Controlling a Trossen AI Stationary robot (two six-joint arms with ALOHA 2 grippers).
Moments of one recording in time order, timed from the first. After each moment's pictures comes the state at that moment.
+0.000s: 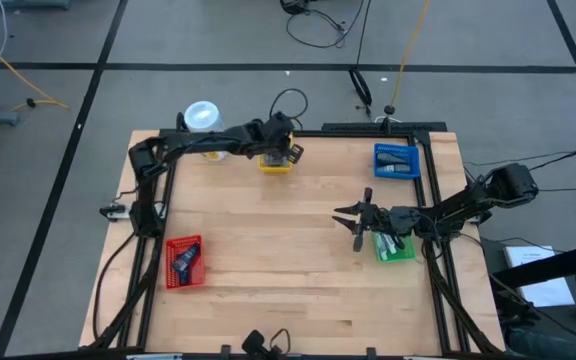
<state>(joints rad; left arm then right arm) 0.48 1.95 1.42 -0.28 -0.28 -0.32 0.17 1.35 0.15 1.09 0.42 0.03</state>
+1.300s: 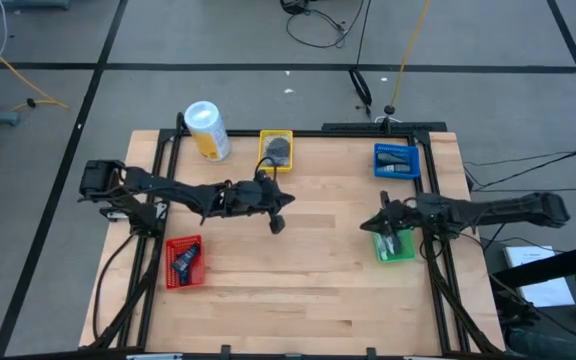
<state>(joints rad) 0.01 1.57 0.84 0.34 -0.26 -0.16 0.00 0.40 0.04 0.16 -0.13 0.18</state>
